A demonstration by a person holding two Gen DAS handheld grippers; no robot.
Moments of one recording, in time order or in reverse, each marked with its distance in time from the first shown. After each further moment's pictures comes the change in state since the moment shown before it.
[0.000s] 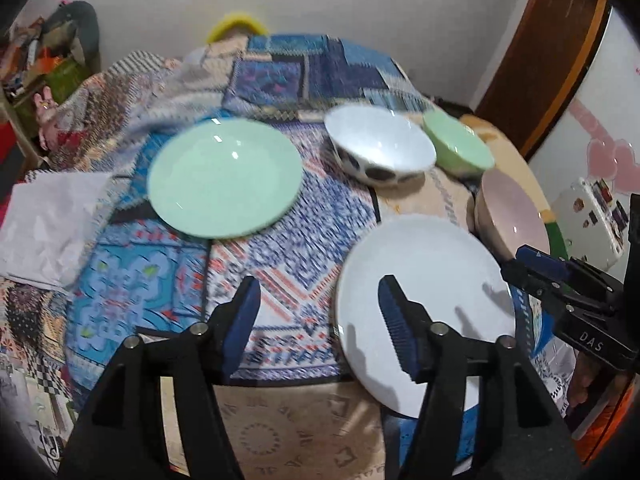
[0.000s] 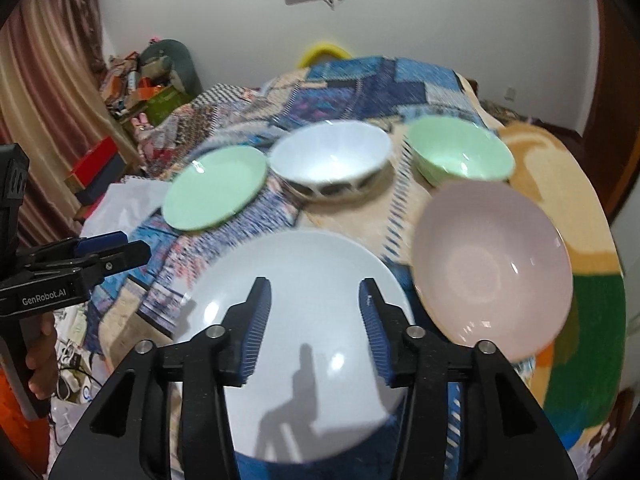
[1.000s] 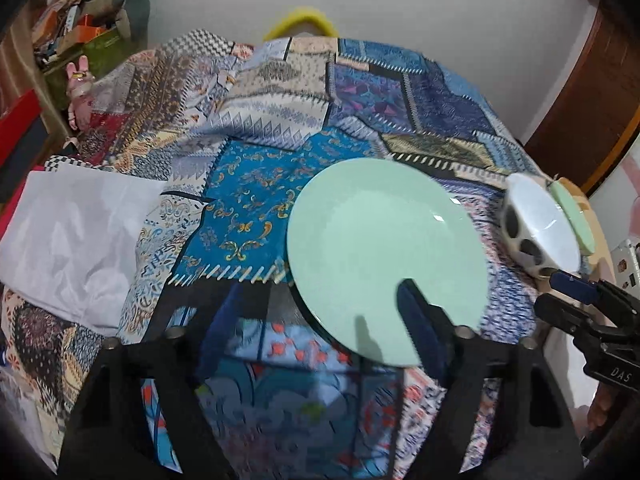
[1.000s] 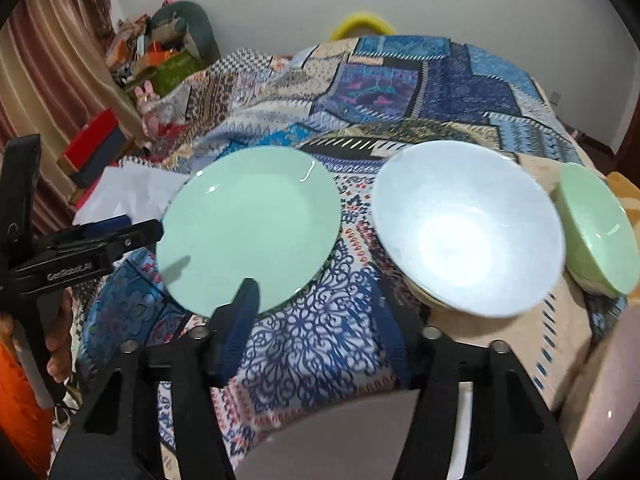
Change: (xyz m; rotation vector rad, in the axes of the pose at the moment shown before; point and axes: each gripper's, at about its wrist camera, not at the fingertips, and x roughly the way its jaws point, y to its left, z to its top) left arm 0.083 0.166 0.069 -0.132 0.008 0.089; right arm 0.137 0.068 0.068 -0.077 0.138 0.034
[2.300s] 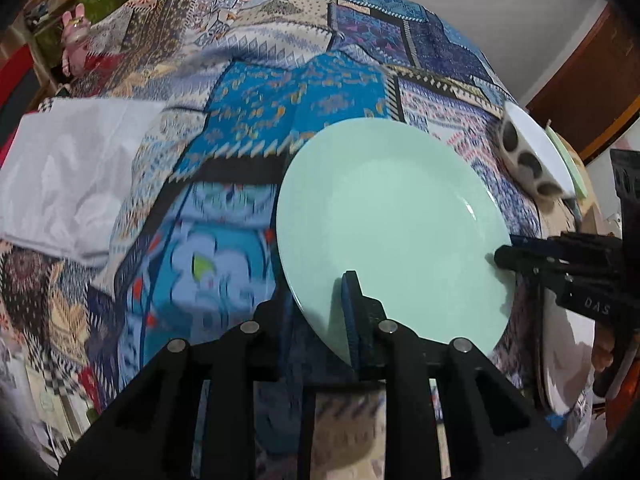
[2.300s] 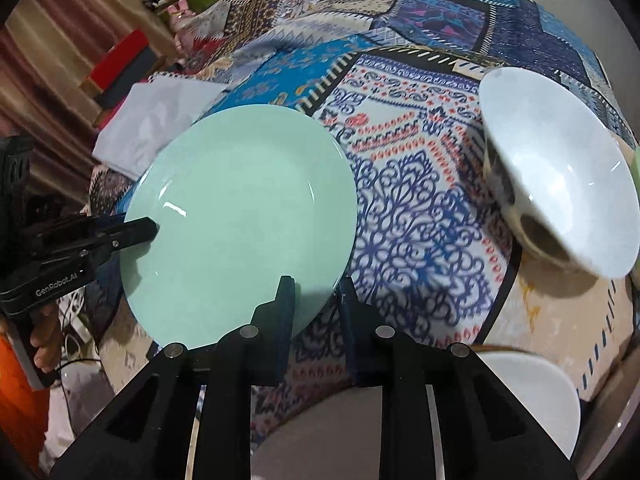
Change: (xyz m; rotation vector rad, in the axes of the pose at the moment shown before) left arm -0.015 0.017 -0.068 -0.027 0.176 -0.056; right arm 0.029 0.026 -0.022 -0.112 0.272 0.113
